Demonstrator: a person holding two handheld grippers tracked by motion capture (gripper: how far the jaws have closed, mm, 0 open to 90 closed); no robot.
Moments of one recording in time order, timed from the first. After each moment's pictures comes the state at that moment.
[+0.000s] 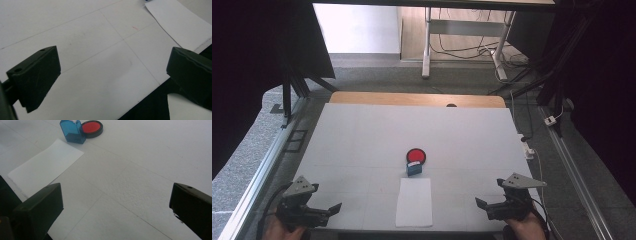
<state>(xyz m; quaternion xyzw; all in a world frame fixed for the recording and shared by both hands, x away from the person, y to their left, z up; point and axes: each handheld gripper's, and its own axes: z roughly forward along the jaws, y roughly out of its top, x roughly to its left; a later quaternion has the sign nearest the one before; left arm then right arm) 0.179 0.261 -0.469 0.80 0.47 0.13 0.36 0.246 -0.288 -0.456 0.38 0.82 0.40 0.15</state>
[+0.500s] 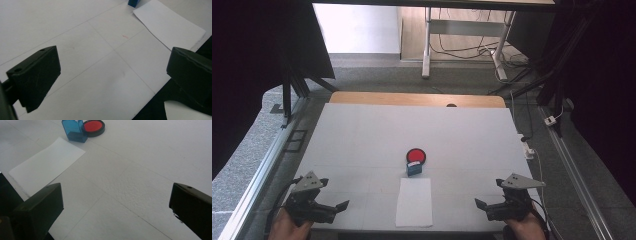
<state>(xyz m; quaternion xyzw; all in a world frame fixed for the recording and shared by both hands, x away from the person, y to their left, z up) 0.195 0.247 -0.468 0.82 0.43 0.12 0.37 0.245 -0.287 -0.456 0.37 0.82 0.40 0.15</state>
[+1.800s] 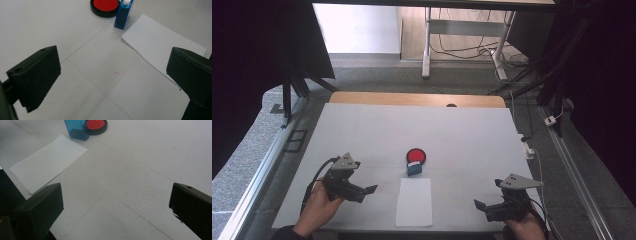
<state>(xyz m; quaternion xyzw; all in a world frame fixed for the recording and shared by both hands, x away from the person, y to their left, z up) 0.265 0.192 -0.473 0.84 0.36 0.10 0.39 0.245 -0.285 -0.456 0.36 0.83 0.40 0.15</state>
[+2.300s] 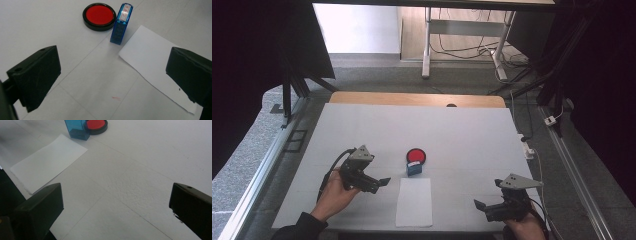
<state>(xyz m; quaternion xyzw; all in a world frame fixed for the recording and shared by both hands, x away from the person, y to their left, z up) 0.293 0.165 -0.473 0.86 0.34 0.09 0.38 0.246 -0.285 -0.457 0.36 0.83 0.39 0.15</state>
